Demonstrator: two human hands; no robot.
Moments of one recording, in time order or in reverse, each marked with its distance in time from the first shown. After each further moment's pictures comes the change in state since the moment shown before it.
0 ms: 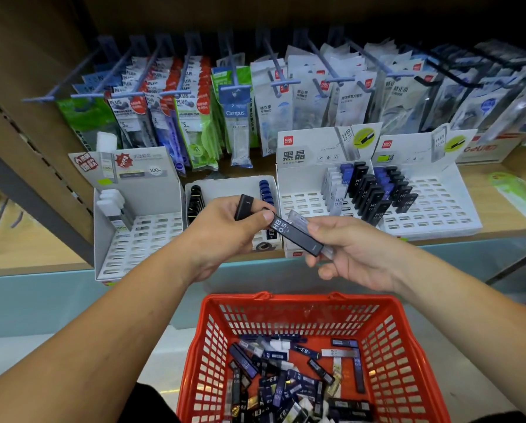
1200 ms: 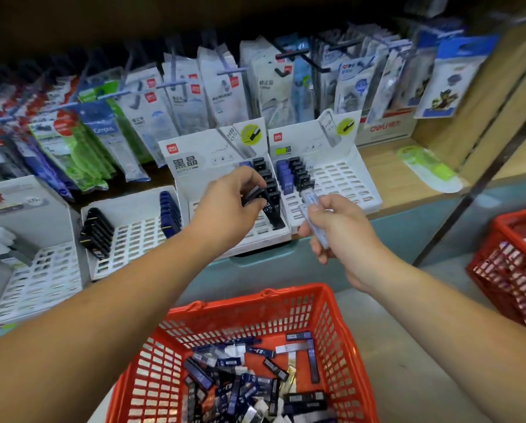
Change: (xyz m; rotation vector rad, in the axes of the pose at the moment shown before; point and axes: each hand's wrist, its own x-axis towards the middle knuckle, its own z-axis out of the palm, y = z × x) left_hand 0.071 0.022 0.157 0.653 0.136 0.394; right_hand -0.069 0.018 -0.111 -0.021 0.597 -0.304
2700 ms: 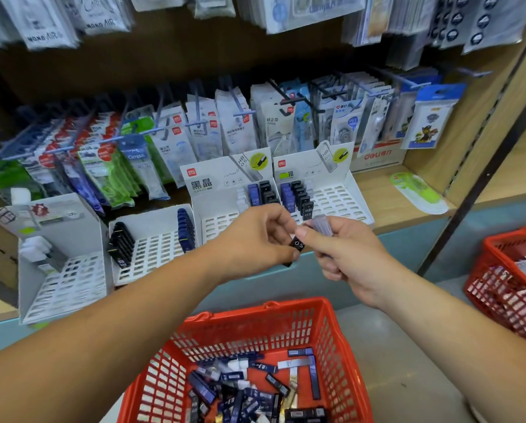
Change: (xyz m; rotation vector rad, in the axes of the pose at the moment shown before) left_hand -0.046 0.057 -0.018 -0.234 -0.379 -0.028; right_hand -0.040 -0.024 -0.010 0.084 -0.167 -0.024
